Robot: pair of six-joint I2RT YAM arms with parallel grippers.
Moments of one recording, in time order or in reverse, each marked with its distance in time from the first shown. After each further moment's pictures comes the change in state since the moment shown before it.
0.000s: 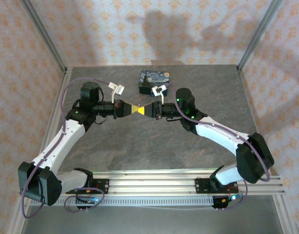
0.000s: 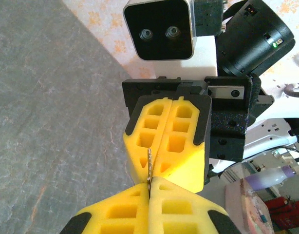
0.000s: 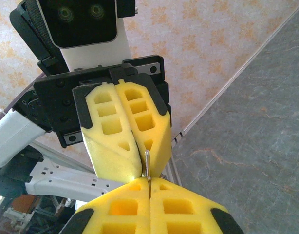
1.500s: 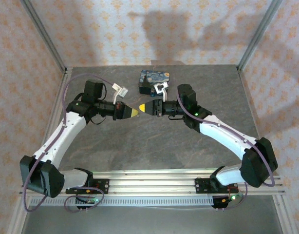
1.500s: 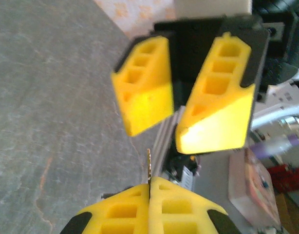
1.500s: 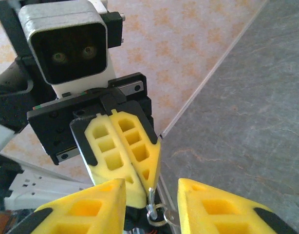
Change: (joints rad) left arm 0.000 0.093 0.174 -0.422 0.035 0.339; right arm -0.003 -0.053 0.090 -0.263 0.091 -0.076
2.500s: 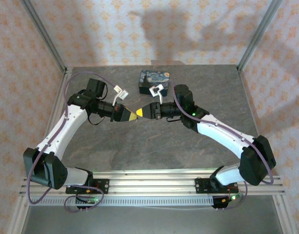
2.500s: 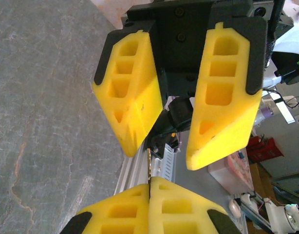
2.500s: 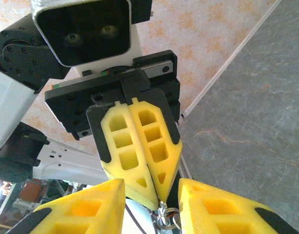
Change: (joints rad) left arm 0.022 0.078 0.077 -0.263 0.098 0.232; right arm 0.027 0.028 0.011 -0.007 -0.102 0.023
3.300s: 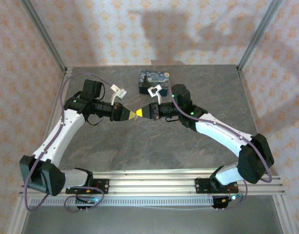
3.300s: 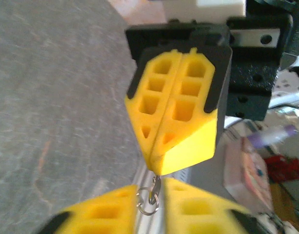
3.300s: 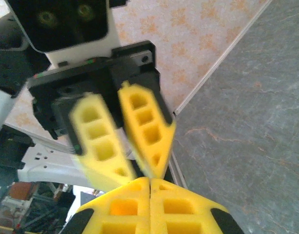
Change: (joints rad) left arm 0.007 -0.086 -0.045 0.120 -0.129 -0.167; right arm 0.008 0.024 0.023 -0.055 0.028 -0.067
